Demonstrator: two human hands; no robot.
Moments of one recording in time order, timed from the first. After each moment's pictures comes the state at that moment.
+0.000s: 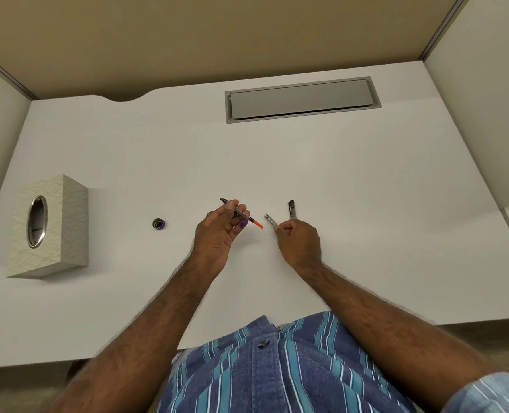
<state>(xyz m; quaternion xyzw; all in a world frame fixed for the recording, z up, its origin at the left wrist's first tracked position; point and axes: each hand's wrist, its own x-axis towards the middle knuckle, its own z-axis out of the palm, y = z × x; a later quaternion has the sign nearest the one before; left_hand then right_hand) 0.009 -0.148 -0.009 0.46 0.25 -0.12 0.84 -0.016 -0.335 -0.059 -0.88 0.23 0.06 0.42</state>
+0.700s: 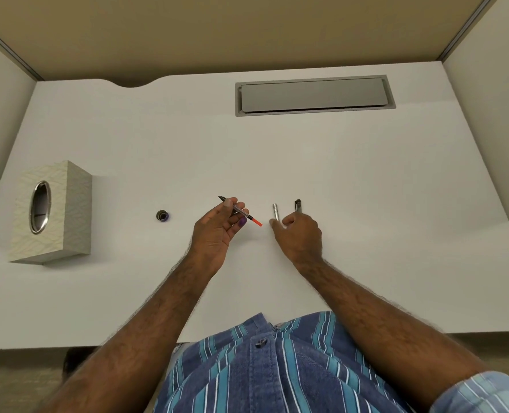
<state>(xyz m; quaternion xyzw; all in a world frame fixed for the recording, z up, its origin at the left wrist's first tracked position) 0.007 -0.136 -0.007 0.46 0.27 -0.11 0.84 0.000 -0.324 -0.058 -0.90 0.23 0.05 0.37</state>
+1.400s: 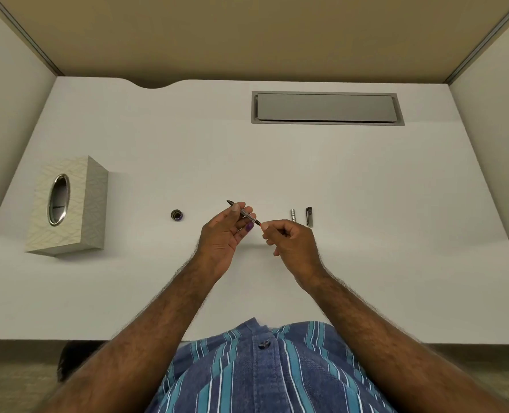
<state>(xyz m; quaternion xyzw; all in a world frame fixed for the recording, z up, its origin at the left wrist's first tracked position) 0.000 -0.112 -0.002 0.42 0.25 -0.13 0.86 -0.025 -0.287 0.003 -0.74 0.15 0.12 0.64</state>
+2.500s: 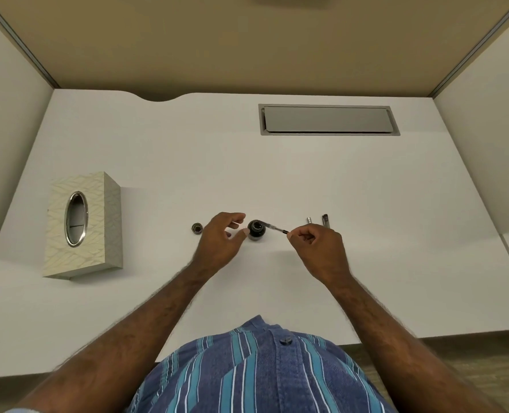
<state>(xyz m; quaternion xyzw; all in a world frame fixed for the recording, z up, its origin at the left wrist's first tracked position) 0.018 -0.022 -0.016 0.83 0.02 -0.07 0.55 -0.022 -0.257 0.030 -0.89 0.18 0.05 0.42</state>
